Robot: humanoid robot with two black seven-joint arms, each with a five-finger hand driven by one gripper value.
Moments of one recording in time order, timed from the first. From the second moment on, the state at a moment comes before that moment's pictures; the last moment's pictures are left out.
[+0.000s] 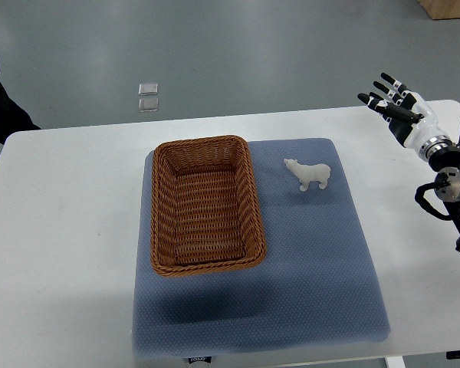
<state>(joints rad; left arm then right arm) 0.01 0.00 -0.16 -0.15 0.04 -0.02 0.05 0.62 -0.25 1.20 0.69 -0.61 0.15 0.14</state>
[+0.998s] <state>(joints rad) 0.01 0.00 -0.16 -0.15 0.04 -0.02 0.06 0.61 -0.26 1.19 0.69 -0.61 0.16 0.15</state>
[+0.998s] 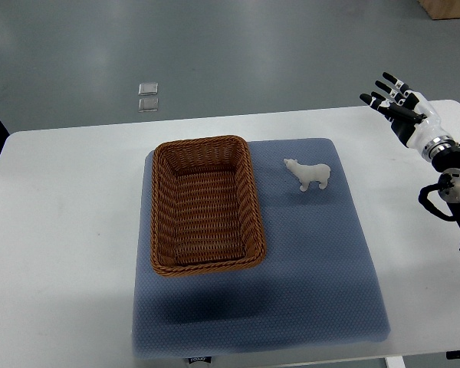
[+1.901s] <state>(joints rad) 0.01 0.00 -0.16 -0.15 0.04 -0.02 0.06 0.62 -0.26 1.12 0.69 -0.67 0.21 0.15</state>
